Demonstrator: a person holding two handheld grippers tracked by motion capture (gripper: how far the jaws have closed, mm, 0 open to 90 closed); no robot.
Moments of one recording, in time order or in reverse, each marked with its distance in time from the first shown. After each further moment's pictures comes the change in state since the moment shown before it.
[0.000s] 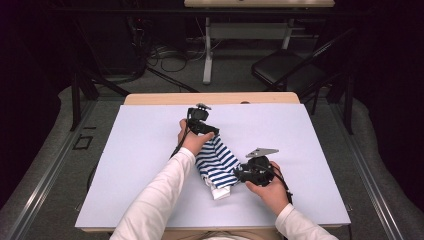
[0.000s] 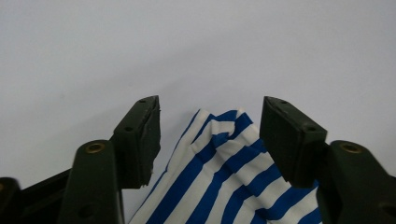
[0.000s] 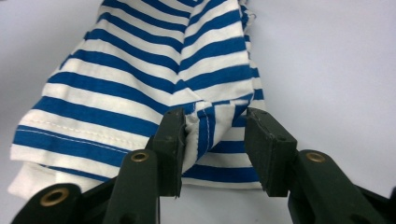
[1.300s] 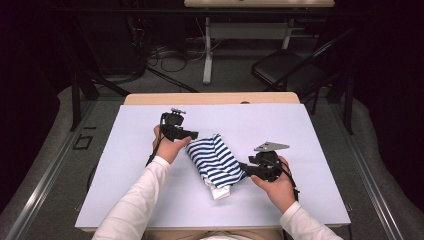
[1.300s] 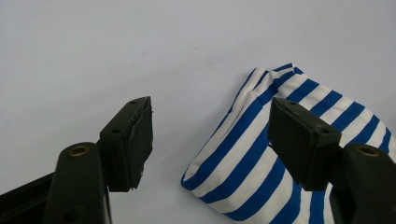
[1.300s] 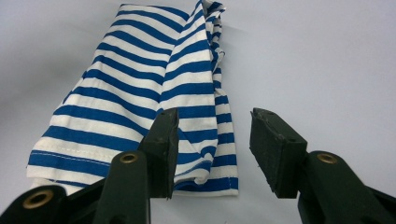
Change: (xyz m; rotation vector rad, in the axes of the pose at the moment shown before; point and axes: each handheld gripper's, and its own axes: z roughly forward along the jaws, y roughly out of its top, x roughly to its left) left arm 0.044 -0.042 -0.045 -0.043 0.016 -0.053; right arm -0.007 0.013 -0.024 -0.079 -0.037 0.021
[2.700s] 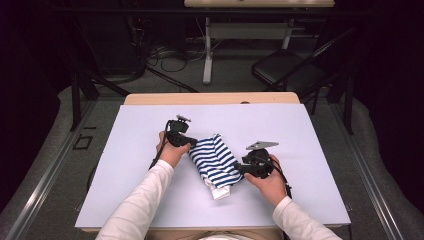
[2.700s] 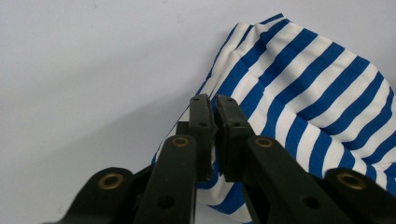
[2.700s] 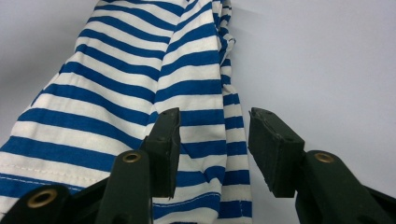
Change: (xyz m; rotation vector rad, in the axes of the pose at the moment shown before) left arm -0.001 -0.014 0.023 0.094 -0.101 0.023; right arm -0.003 -0.001 0.034 0.054 0.033 0.006
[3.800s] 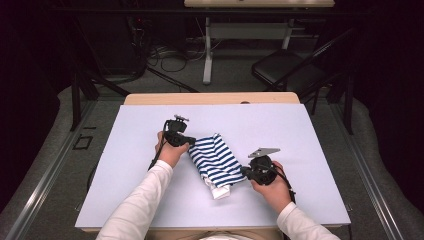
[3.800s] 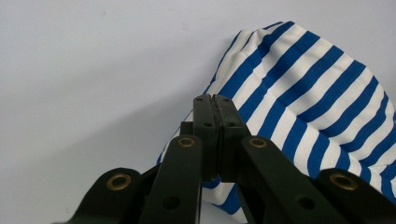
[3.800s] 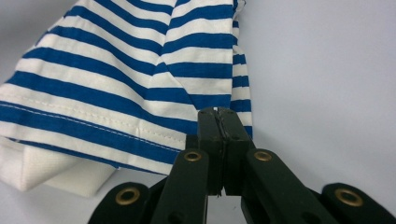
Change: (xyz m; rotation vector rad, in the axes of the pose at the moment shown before) left arm 0.003 -0.001 -0.002 -0.034 0.003 -0.013; right arm 0.002 -0.017 -0.010 0.065 -0.002 -0.051
